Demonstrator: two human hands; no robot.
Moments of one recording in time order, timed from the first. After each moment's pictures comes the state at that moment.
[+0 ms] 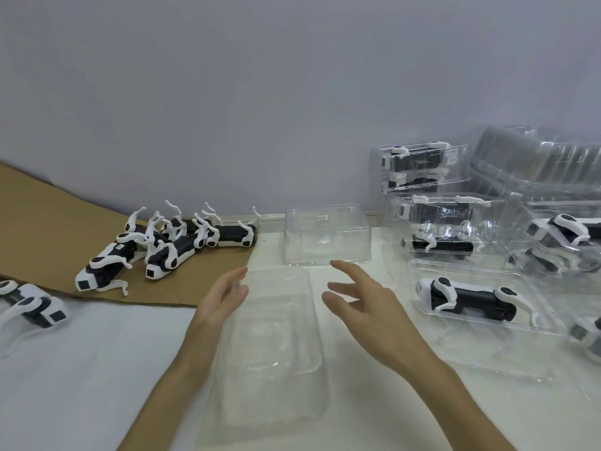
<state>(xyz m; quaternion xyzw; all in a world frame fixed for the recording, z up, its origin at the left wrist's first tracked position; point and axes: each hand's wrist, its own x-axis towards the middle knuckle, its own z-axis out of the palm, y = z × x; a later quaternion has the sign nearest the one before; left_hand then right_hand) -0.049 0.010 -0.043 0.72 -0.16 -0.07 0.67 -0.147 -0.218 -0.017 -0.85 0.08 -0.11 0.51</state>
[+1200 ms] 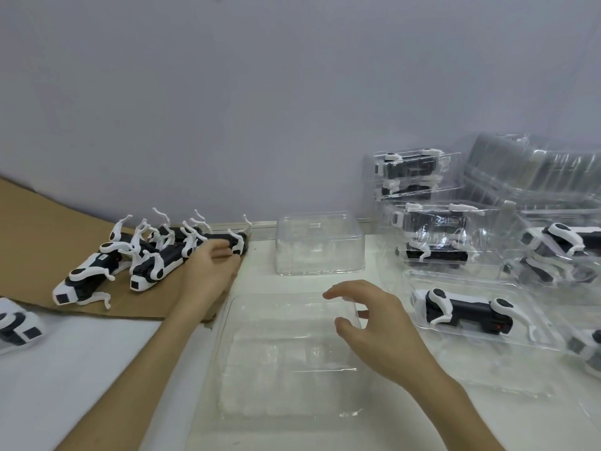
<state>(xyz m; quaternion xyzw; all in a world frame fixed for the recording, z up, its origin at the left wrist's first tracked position) 0.040 -0.026 -0.015 0.83 -0.08 0.08 0.54 -0.141 -0.236 -0.027 -0.88 0.04 -0.18 0.43</state>
